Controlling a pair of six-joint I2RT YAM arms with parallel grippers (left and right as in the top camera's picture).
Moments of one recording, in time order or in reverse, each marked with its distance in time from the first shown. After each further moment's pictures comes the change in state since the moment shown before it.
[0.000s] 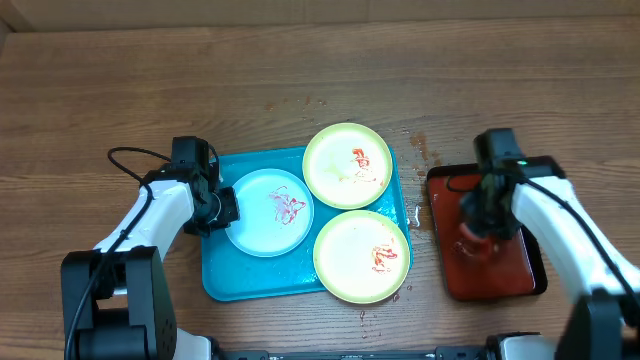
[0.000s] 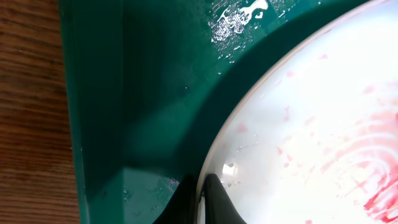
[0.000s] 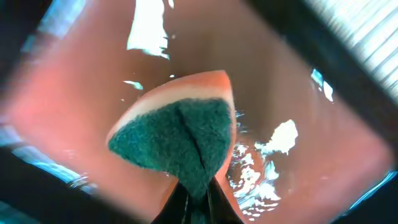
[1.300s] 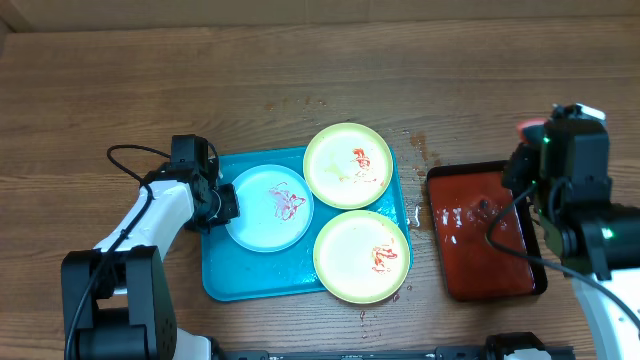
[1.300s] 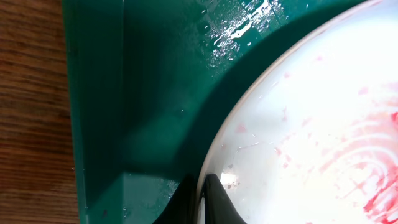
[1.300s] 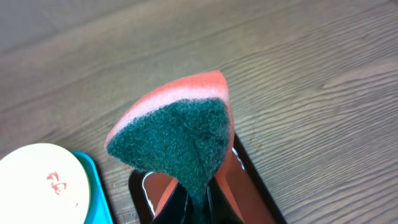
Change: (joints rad) left arm 0.000 0.000 -0.002 0.045 0.001 0.004; right arm 0.000 -0.434 0.177 0.068 0.124 -0.454
